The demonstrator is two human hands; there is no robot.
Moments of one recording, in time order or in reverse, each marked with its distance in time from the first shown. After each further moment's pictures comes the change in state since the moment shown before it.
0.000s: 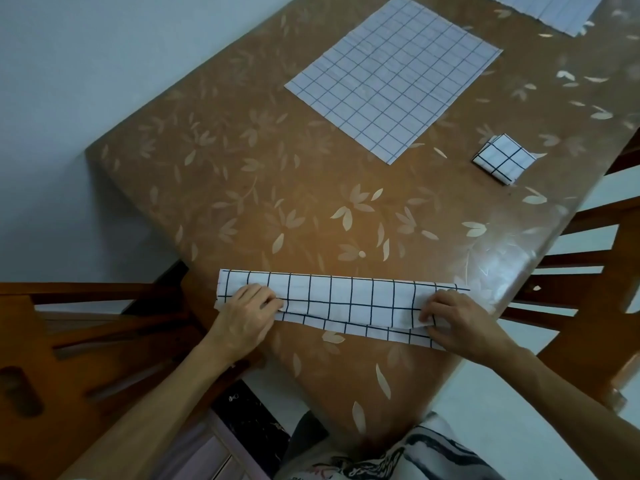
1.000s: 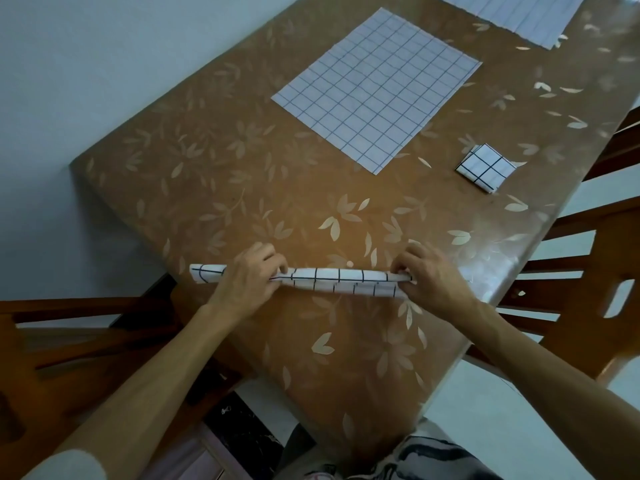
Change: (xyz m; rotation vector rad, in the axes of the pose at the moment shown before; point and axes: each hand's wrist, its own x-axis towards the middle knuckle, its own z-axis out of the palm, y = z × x) left_hand 0.087 -0.005 -0.041 -0.121 0.009 -0.140; right_hand 0.080 -0.016 -0.040 -0.123 0.154 0.043
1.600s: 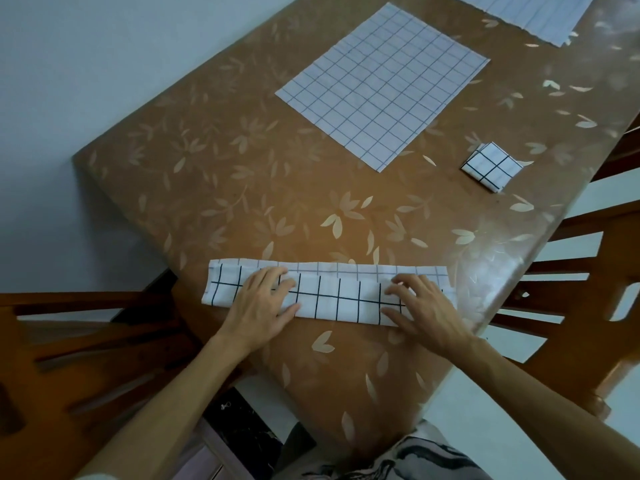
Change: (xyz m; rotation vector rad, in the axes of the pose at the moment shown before) left_hand -0.040 0.015 0.045 0.051 -0.052 -0.040; right_hand -0.045 -0.015 0.034 -0.012 -0.126 0.061
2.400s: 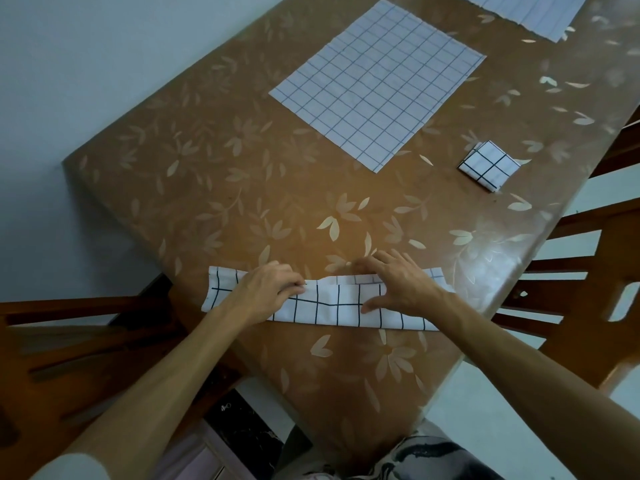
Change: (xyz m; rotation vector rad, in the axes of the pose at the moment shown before) left_hand 0.046 -0.008 -0.021 -0.267 -0.184 0.053; right_hand 0.071 -0.009 -0.019 0.035 -0.292 -0.035
